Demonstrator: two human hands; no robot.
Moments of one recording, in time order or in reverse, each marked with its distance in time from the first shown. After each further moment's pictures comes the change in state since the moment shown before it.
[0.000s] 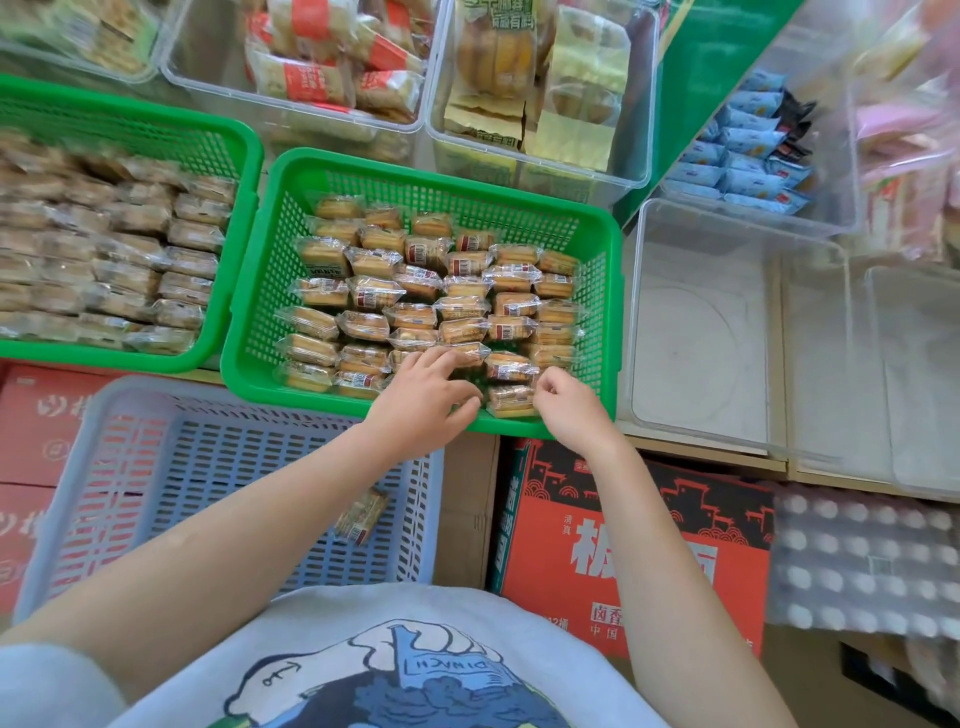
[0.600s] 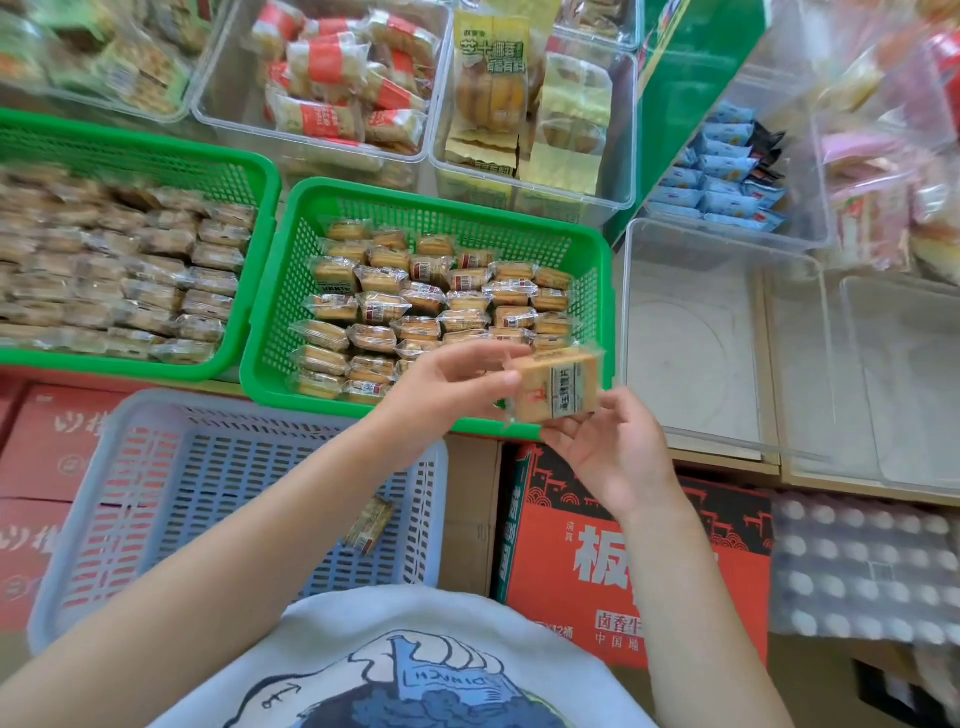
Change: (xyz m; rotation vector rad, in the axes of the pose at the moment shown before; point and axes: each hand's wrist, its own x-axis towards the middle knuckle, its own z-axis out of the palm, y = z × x) left_hand -0.044 0.065 -0.088 -1.392 -0.012 -0.128; right_hand -0.085 -0.006 -0.021 1.482 -0.130 -0.005
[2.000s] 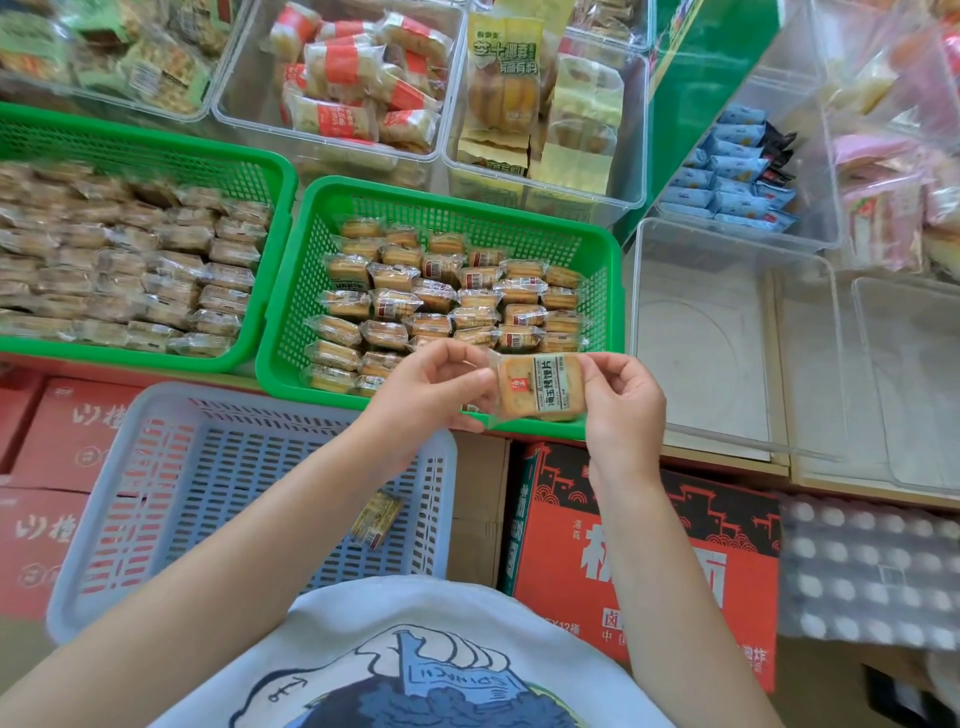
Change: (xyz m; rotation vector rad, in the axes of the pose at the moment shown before) left_hand -0.022 0.000 -0.009 -0.017 0.183 -0.077; right_hand 0.005 0.011 0.033 -0.553 0.473 -0.502
